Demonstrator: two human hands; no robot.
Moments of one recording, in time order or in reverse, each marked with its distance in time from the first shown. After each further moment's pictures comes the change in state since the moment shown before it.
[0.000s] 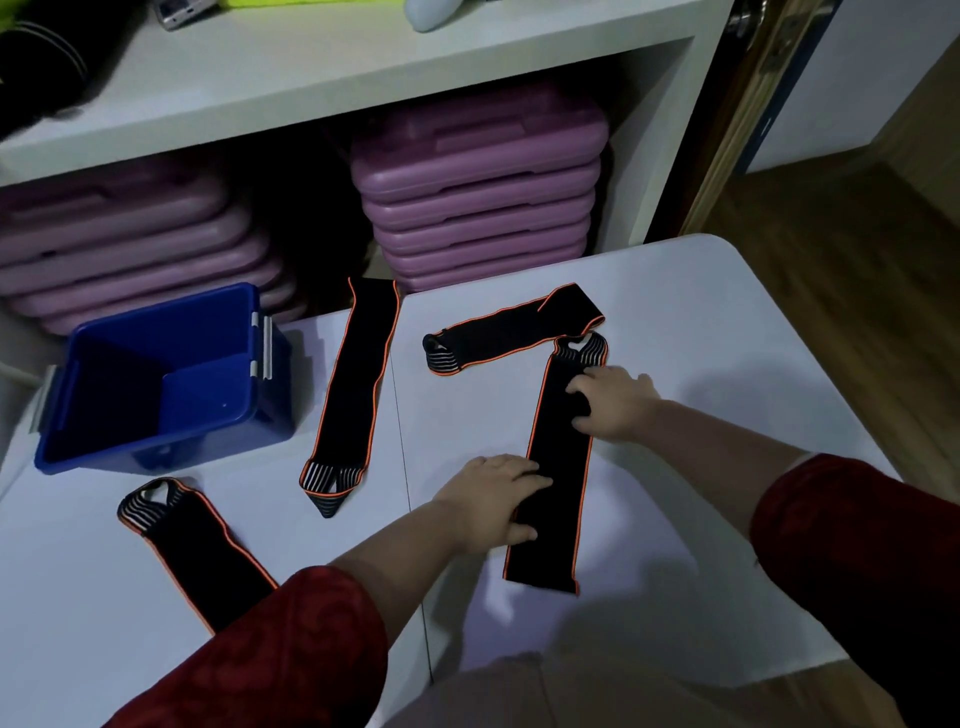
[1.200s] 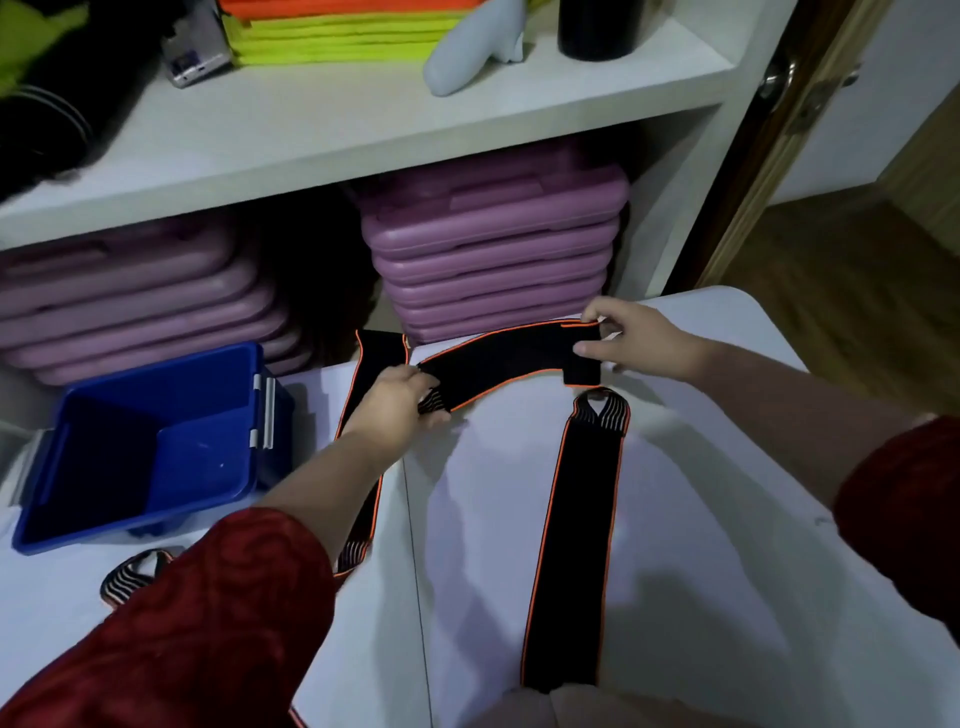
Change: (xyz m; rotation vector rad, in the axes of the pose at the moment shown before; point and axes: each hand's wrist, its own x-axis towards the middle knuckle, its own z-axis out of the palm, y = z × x) left_hand 0.021 -0.135 -0.123 -0.227 0.457 -0.456; right_hand 0.060 0.016 -0.127 0.730 0.242 -0.212
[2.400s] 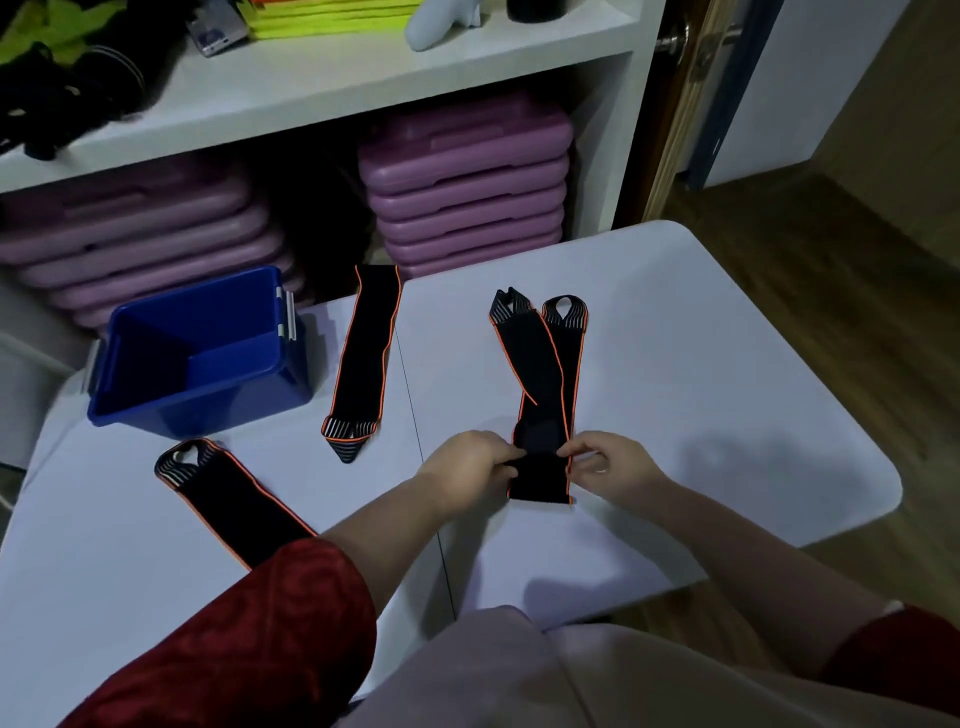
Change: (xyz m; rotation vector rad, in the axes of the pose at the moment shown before) left_hand -0.199 0.070 0.083 -0.008 -0.311 0.335; right_hand -0.274 0.017 0.164 0.142 0.100 0.241
